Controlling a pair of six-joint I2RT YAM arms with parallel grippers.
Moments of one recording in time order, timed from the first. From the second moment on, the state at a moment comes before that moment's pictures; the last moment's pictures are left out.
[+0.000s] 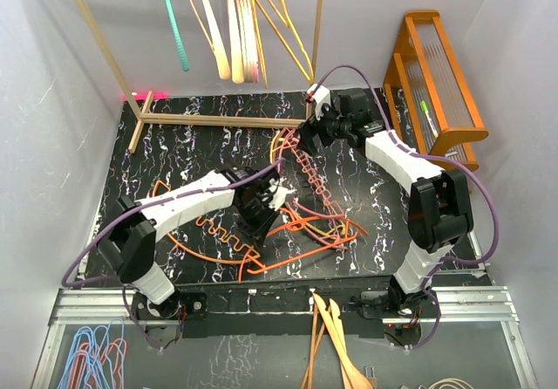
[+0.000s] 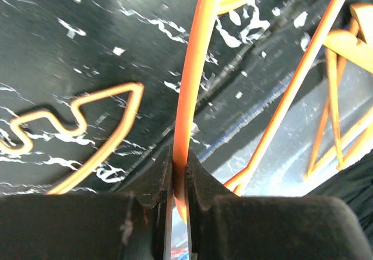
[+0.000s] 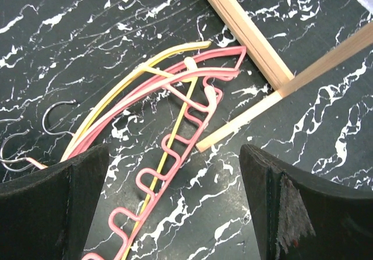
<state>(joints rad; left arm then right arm) -0.80 1.61 1.19 -1.02 0.36 -0.10 0.31 1.74 1.36 -0.19 -0.51 -0.32</state>
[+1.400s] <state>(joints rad) -0.91 1.55 1.47 -1.35 -0.26 -0.29 0.43 1.60 1.32 -0.63 -0.96 -1.14</state>
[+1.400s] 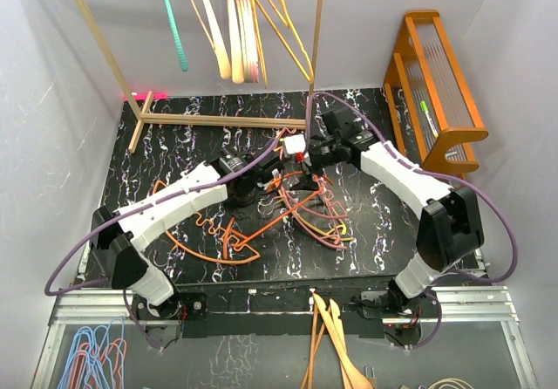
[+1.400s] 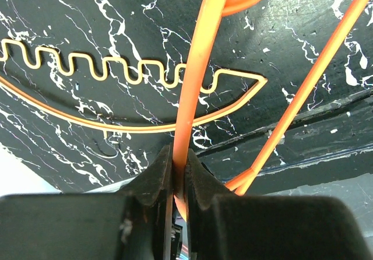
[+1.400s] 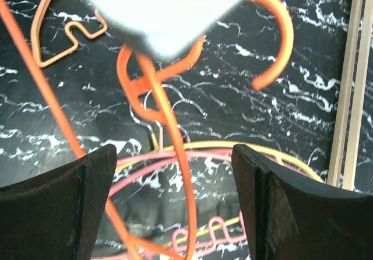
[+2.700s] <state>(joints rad) -0.43 1.18 0.88 -0.51 0.73 -0.40 0.41 1.64 1.26 -0.42 -0.82 -1.10</state>
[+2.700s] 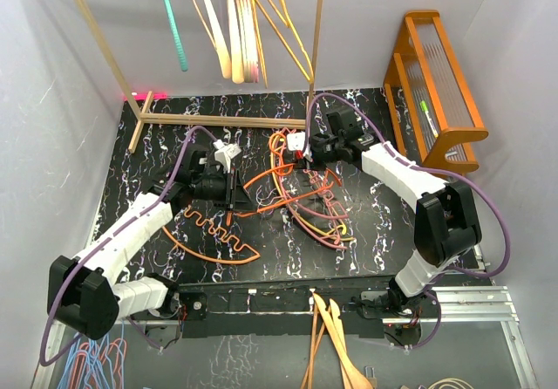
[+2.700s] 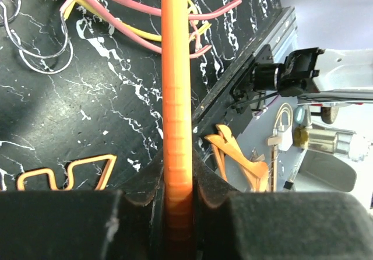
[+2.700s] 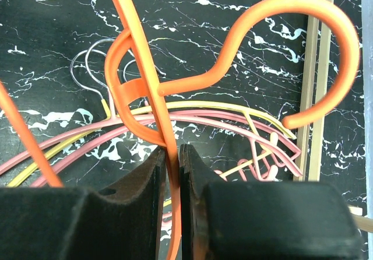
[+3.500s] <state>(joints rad) -0.43 0.99 1.27 -0.98 0.23 -0.29 0.41 1.64 1.57 -0.49 -0.73 -0.82</state>
